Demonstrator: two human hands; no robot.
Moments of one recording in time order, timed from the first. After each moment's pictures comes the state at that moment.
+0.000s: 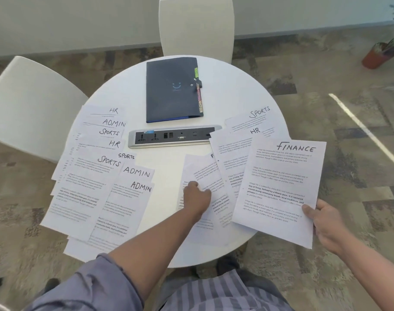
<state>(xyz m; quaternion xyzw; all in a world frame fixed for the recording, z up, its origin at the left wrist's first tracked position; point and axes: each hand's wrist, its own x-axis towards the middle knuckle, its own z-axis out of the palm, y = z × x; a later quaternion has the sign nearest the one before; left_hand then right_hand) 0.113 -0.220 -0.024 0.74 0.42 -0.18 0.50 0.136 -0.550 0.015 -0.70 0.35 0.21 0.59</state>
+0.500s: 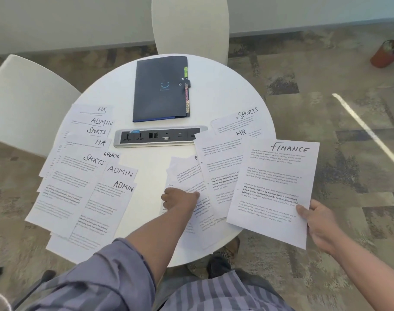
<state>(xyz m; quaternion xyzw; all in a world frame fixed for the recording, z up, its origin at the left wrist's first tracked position) 0.141 -0.261 -0.040 0.71 0.59 -0.20 0.32 0.172 -0.609 -0.005 -0.69 0.35 0.25 0.59</state>
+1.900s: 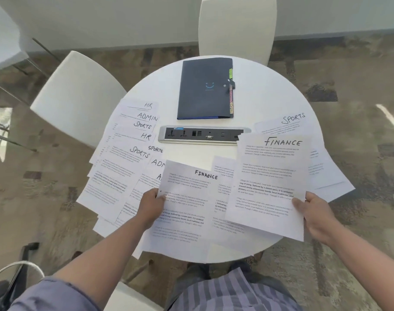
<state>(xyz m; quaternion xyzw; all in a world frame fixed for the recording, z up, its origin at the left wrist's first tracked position) 0.024 -0.061 0.002 0.74 0.47 -0.13 0.46 0.172 -0.477 0.002 -0.70 0.25 0.30 0.60</state>
